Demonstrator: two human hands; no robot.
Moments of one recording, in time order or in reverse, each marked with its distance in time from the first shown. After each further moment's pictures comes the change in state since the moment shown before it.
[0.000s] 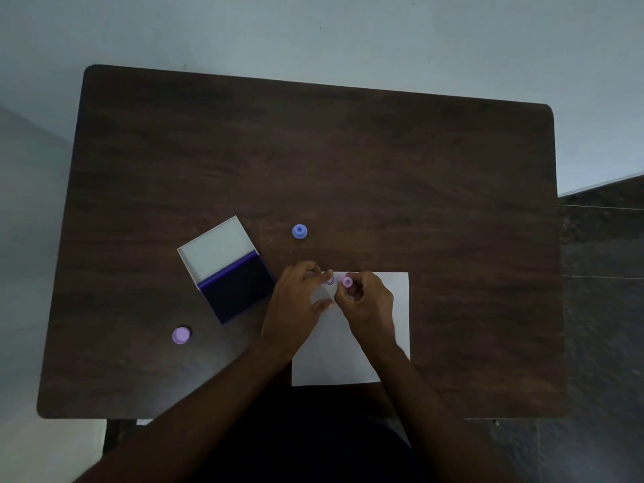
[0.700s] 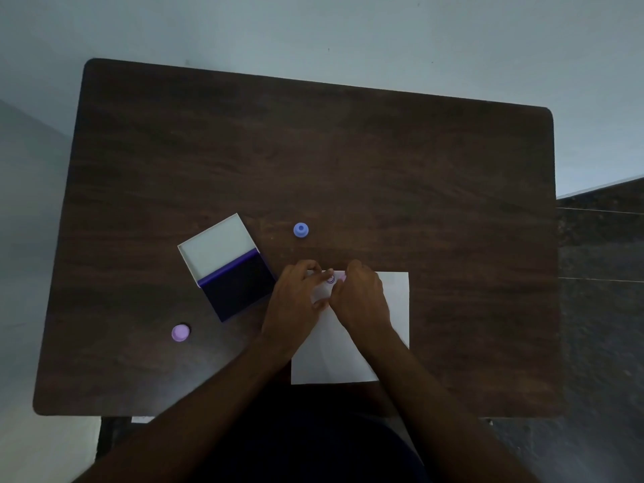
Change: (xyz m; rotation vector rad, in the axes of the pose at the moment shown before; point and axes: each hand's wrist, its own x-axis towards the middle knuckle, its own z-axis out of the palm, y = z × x) left_hand -0.001 -0.004 0.012 -0.111 -0.096 -0.146; right_hand 0.015 -0.033 0.000 -0.296 -0.275 0.152
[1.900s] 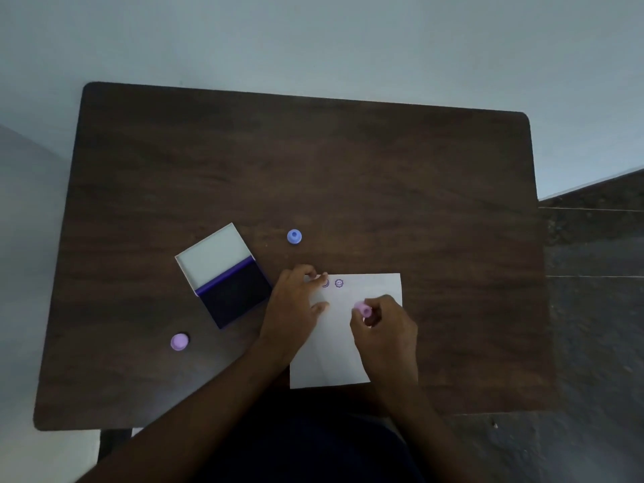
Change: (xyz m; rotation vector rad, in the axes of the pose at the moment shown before) left_hand -0.018 0.019 -0.022 0.137 0.259 0.233; right_hand -0.083 0.032 -0.026 0.265 0.344 -0.030
